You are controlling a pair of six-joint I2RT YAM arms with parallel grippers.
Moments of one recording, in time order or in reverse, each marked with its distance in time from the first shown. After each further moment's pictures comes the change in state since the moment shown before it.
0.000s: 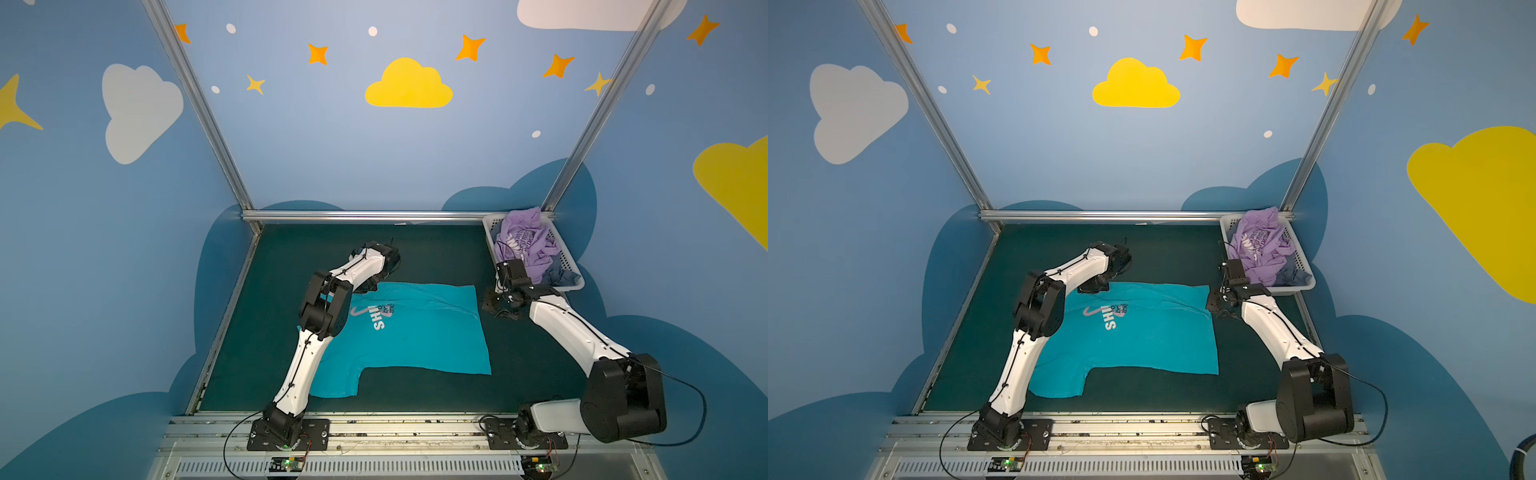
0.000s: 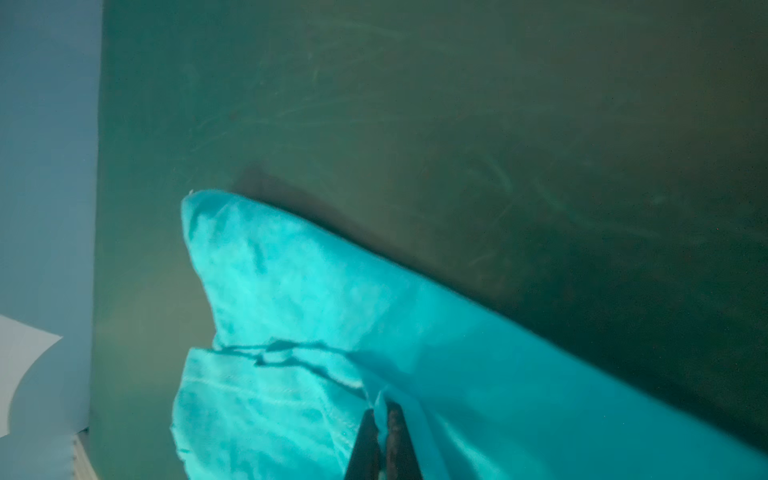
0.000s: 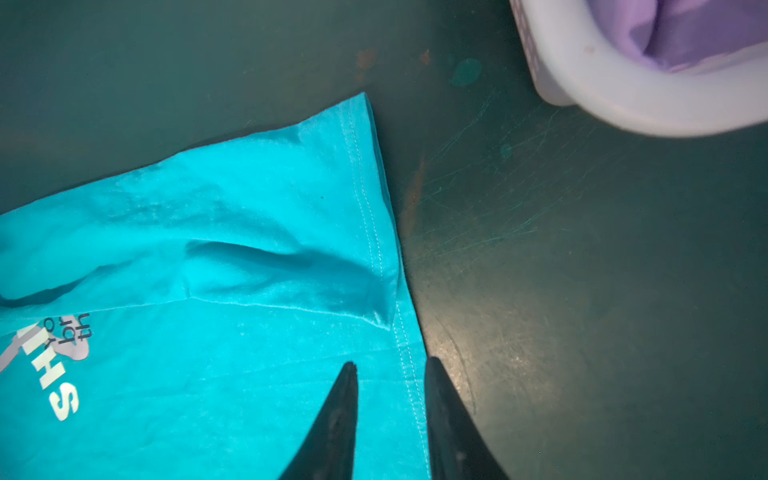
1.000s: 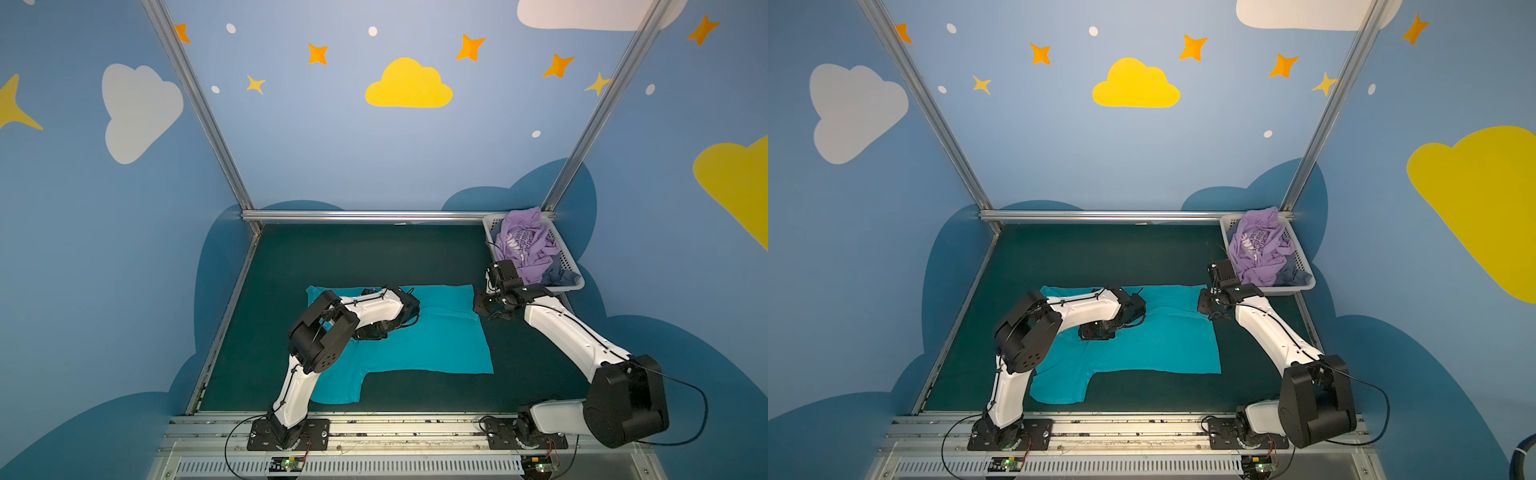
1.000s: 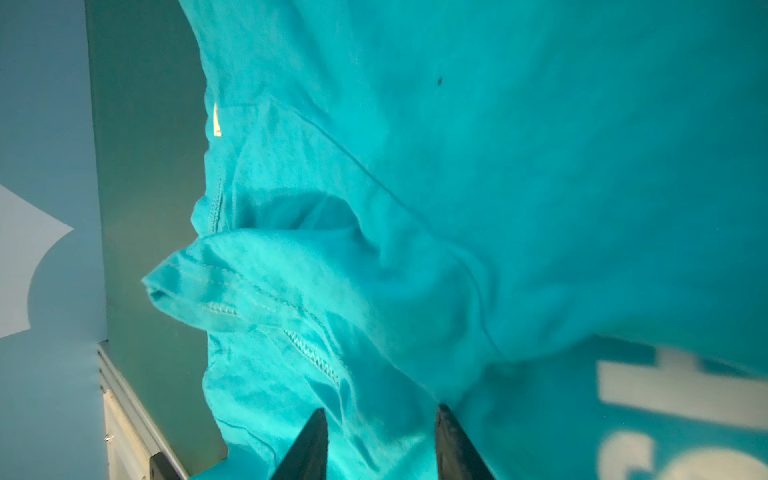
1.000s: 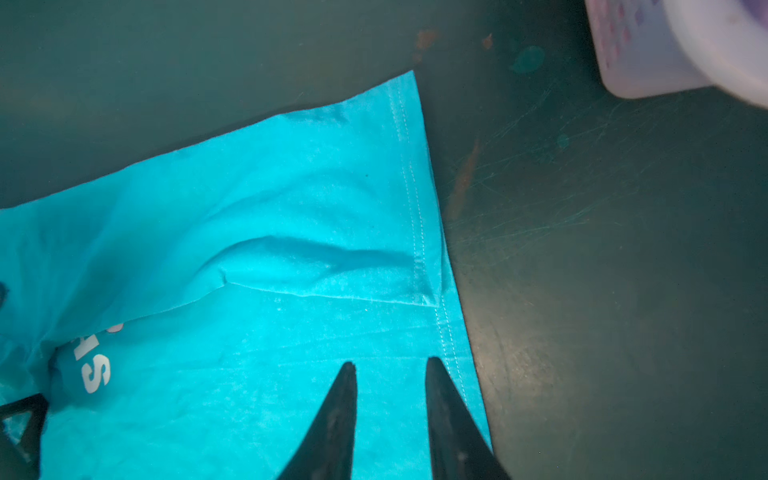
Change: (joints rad) left arm -0.305 -0.341 -0.559 0.044 0.094 -0.270; right arm 0.099 -0.014 0.013 -0.016 0.009 0.014
